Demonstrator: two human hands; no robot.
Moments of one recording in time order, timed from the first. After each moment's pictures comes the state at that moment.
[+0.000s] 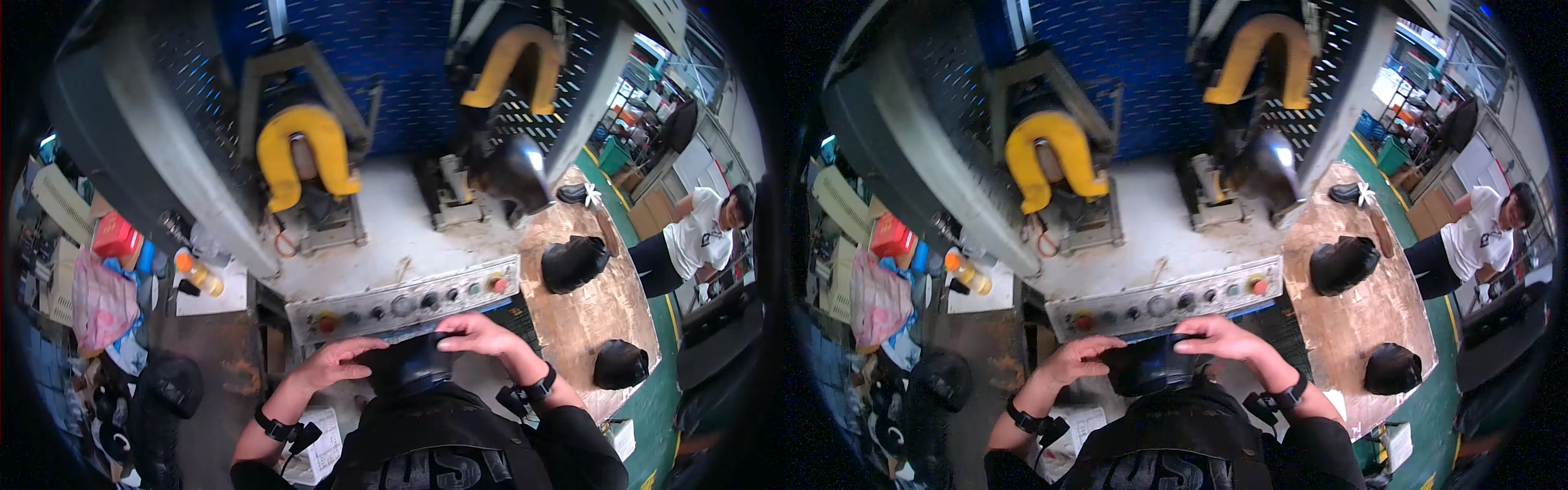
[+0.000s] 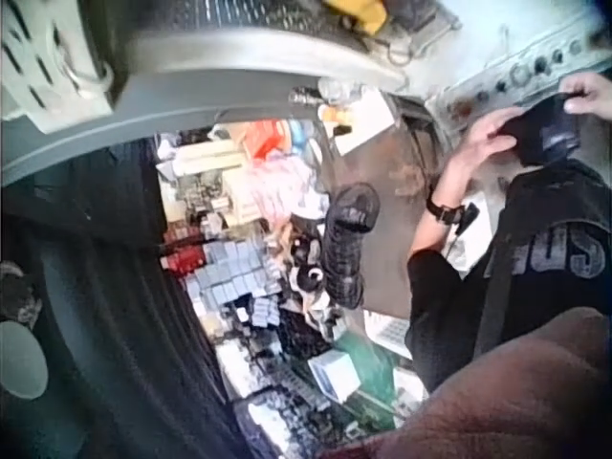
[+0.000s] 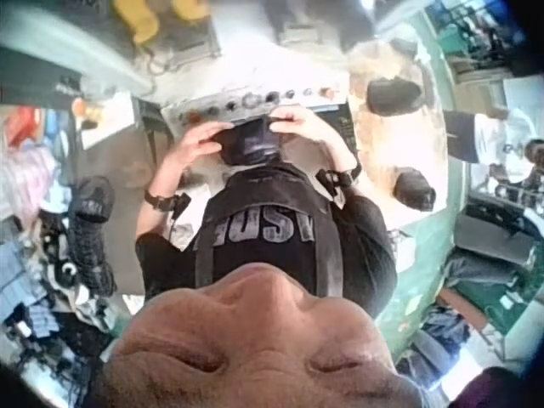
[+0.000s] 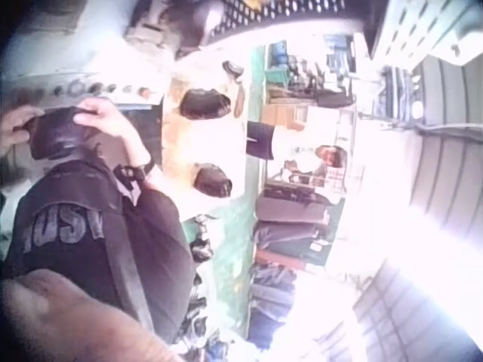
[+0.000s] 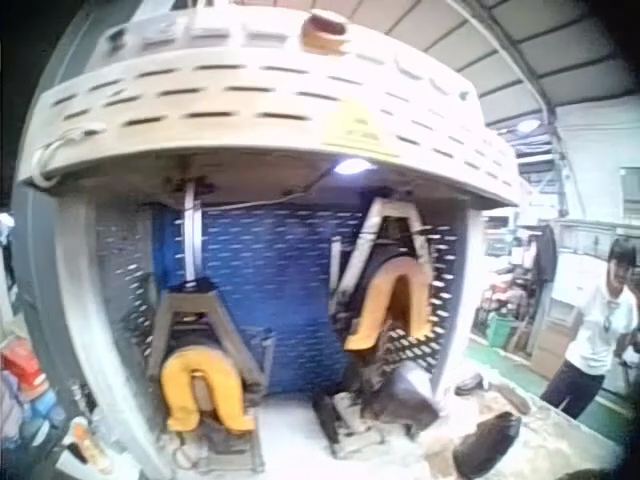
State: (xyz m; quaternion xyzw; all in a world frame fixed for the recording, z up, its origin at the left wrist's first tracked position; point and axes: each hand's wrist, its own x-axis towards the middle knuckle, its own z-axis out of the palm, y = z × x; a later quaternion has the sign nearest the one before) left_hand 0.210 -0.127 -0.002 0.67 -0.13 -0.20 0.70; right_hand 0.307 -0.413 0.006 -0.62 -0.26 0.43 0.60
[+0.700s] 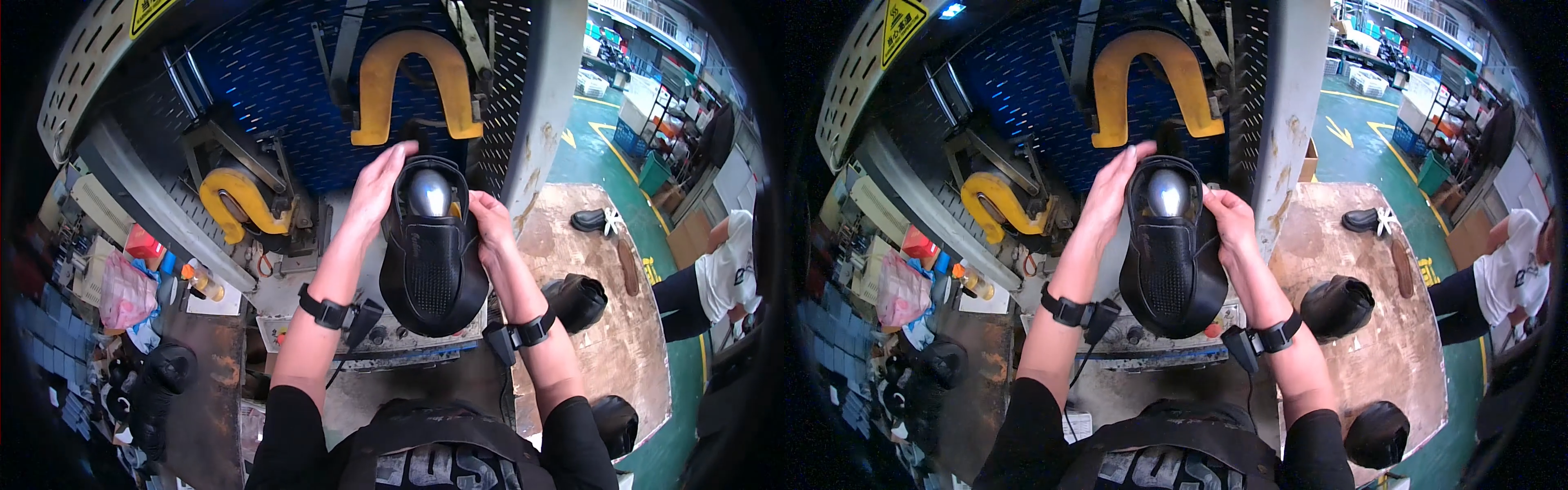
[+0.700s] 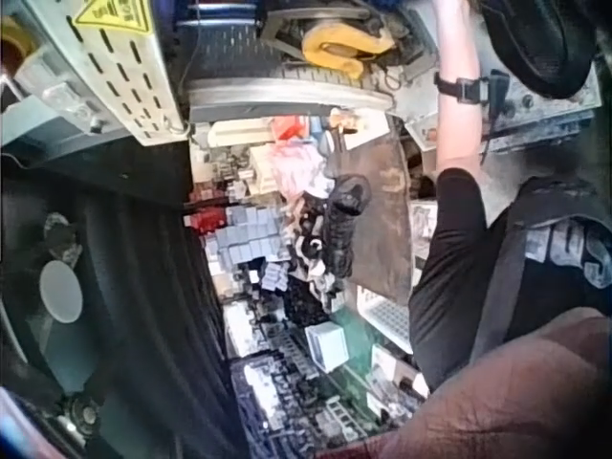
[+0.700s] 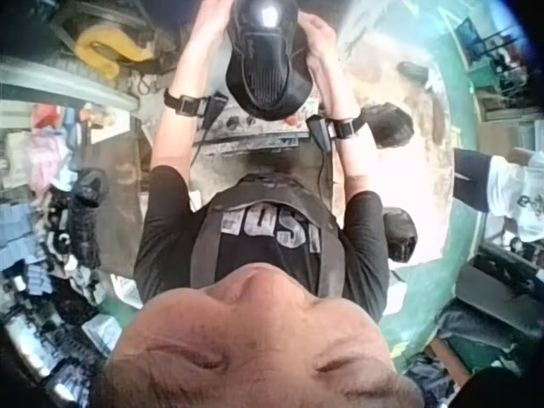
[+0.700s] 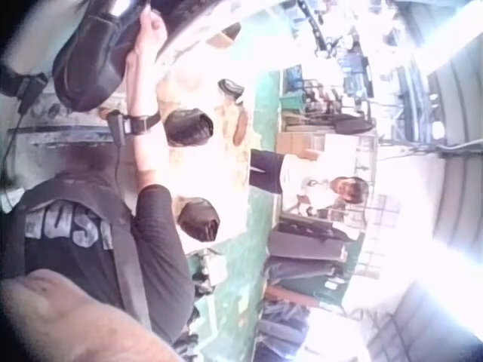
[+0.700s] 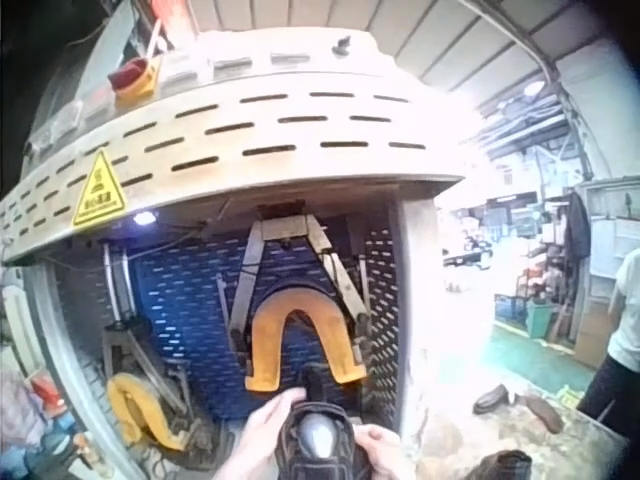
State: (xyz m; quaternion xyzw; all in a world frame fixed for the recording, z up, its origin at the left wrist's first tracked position) left_hand 0.503 -0.335 0.131 0.69 -0.09 0.18 0.69; right_hand 0.541 -0.513 0.070 -0.47 -0.03 0.09 0.88
